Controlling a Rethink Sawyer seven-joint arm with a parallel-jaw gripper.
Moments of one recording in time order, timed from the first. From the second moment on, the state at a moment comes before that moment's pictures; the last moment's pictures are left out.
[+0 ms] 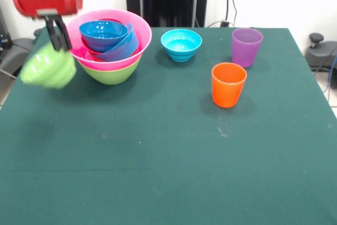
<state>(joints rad) -1.03 -0.73 0.69 1.66 -0.47 0.78 1.71</state>
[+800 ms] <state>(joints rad) -1.03 -1.03 0.70 1.81 -0.30 0.82 1.71</state>
